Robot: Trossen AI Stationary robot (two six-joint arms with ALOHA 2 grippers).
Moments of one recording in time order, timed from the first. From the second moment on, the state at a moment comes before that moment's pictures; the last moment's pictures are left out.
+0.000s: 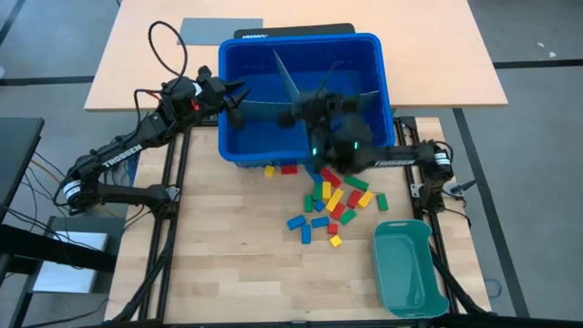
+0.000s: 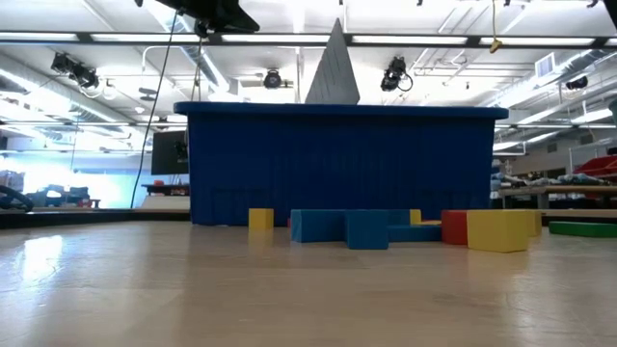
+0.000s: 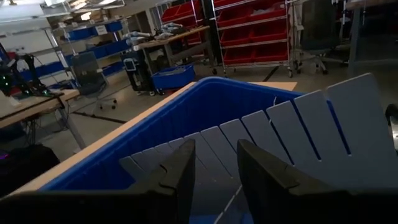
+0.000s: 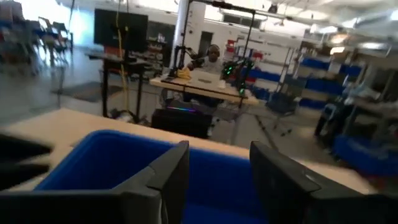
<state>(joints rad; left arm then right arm) 0.63 1.10 1.11 -0.05 -0.04 0.21 0.04 1.89 1.99 0.62 1.51 -0.89</state>
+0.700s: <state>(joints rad) 0.77 1.12 1.11 0.04 0.39 -0.04 -0.31 1.89 2.35 -0.56 0.48 0.07</state>
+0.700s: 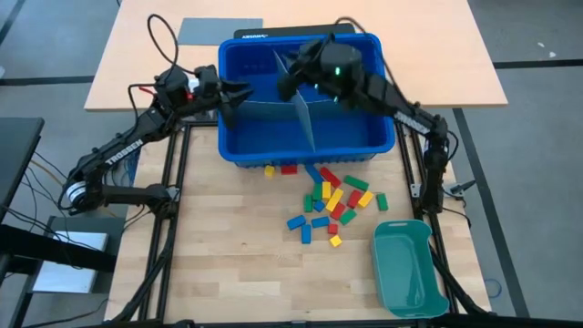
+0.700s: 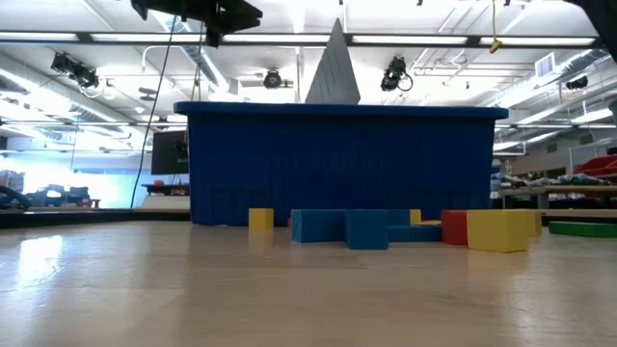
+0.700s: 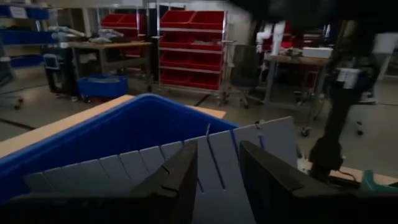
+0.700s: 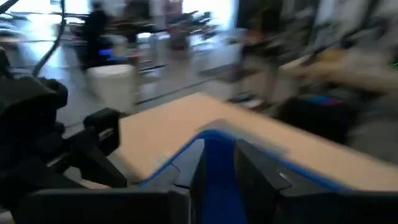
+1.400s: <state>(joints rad) 0.77 1.14 1.11 0.01 0.33 0.00 -0.50 1.91 2.36 -0.88 0.13 0.24</state>
